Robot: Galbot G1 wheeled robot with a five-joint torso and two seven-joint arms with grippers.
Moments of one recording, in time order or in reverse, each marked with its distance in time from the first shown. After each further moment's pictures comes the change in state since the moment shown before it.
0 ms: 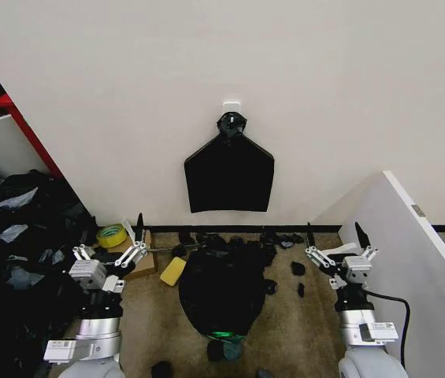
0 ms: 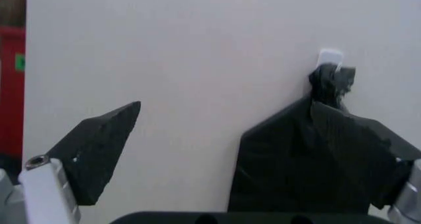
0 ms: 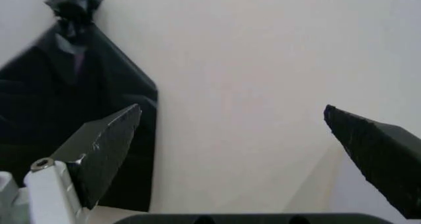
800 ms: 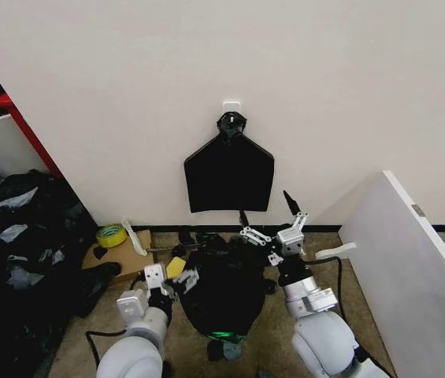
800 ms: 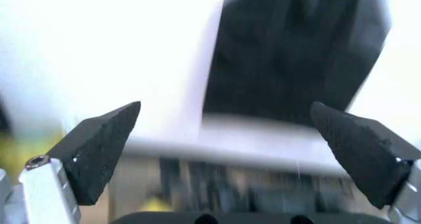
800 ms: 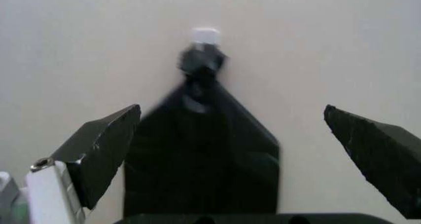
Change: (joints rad) left arm -0.138 0.178 0.286 -0.022 -0.068 0.411 -0.358; right arm 0.241 -0.231 -0.419 0.112 0.055 -0.240 0.210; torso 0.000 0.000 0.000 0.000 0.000
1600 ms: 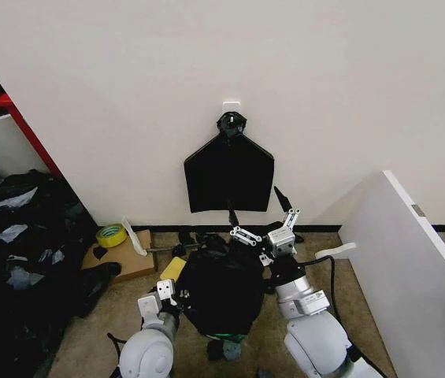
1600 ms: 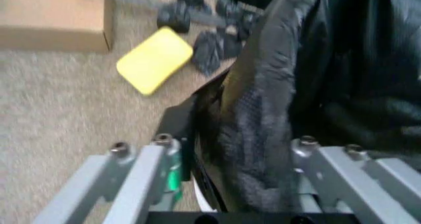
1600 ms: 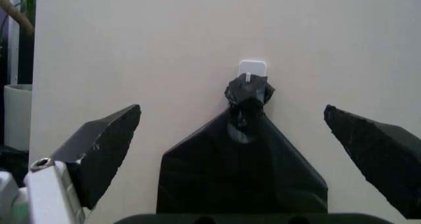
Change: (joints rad) left arm -0.131 -0.023 0.061 0.248 -0.409 0.312 -0.156; right arm 0.074 0.027 -0.094 -0.069 -0.116 0.109 -0.065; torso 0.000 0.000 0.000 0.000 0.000
